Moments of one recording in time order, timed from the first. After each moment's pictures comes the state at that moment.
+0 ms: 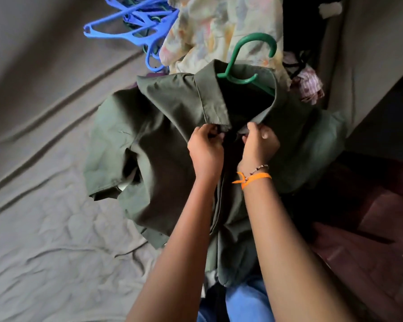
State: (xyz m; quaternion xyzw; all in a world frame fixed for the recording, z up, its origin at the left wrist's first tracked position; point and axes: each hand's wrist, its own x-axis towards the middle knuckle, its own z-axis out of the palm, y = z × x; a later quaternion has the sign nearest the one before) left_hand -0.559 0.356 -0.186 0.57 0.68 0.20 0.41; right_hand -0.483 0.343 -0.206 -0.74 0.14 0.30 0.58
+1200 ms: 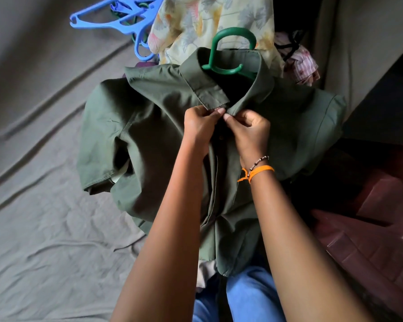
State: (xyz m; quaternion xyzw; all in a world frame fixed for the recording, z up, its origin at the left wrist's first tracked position) left_hand -0.546 0.379 -0.177 0.41 0.63 0.17 0.64; right_hand -0.478 0.320 -0.219 -0.70 -0.12 0.41 0.58
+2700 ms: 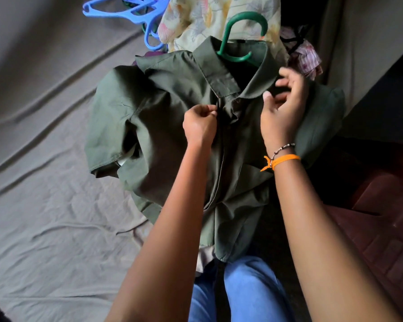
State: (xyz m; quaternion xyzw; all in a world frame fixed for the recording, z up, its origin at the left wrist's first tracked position) left_hand -0.564 0.358 -0.189 0.42 0.73 0.17 0.51; right_hand -0.445 0.304 -0.182 -0.79 -0.26 0.17 0.53
